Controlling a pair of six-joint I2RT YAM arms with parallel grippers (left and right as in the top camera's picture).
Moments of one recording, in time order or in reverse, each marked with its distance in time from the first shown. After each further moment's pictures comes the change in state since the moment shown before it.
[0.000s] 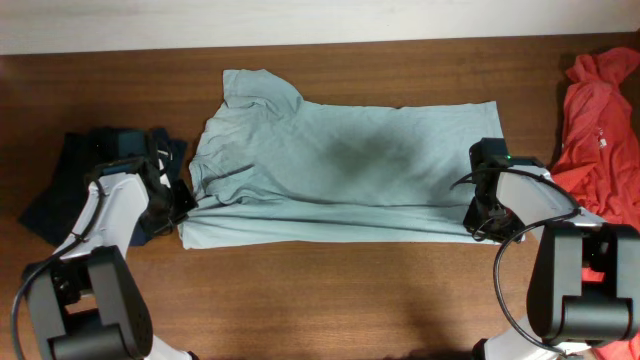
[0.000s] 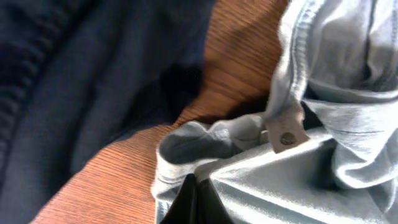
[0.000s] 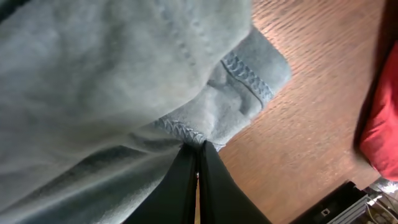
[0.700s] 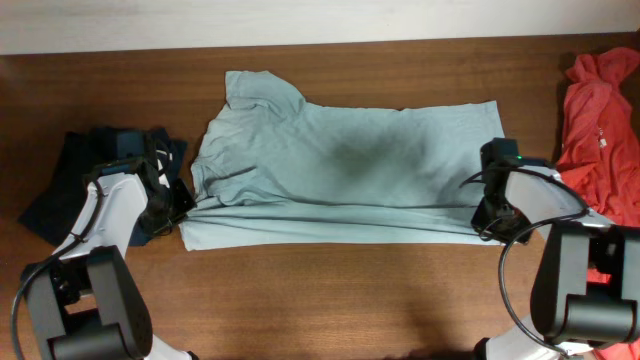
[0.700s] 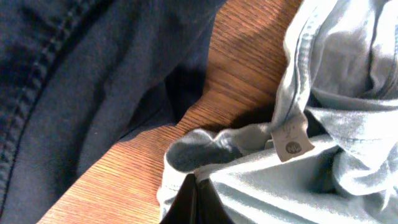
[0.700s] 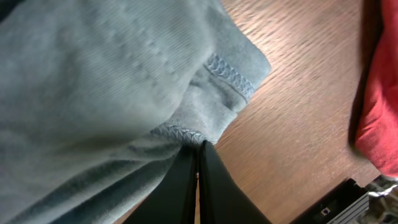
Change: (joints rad) left arm 0.004 0.000 0.000 0.000 0.003 0.000; right arm -0.061 0.000 0.000 0.007 -0.001 0.005
